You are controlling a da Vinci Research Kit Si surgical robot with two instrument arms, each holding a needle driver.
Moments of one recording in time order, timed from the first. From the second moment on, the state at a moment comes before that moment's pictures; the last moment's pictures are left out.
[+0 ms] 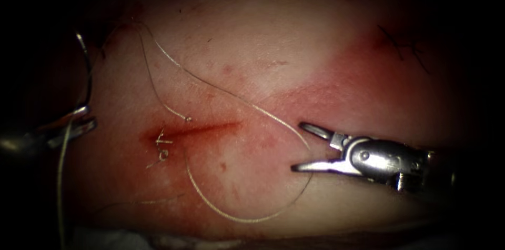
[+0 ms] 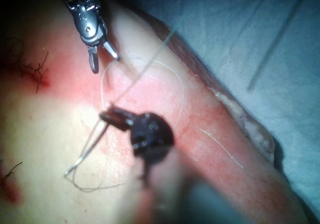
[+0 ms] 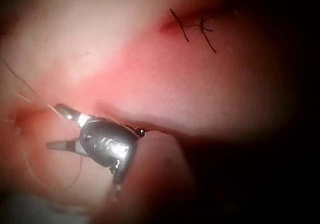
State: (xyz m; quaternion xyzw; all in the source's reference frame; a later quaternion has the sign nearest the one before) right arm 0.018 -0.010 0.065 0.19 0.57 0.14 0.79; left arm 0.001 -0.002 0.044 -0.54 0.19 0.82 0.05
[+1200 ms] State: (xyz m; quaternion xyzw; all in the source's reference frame) right arm 0.032 -0.011 0.074 0.02 0.53 -0.03 0.85; left arm 0.003 -0.002 0.040 -0.54 0.18 0.82 0.06
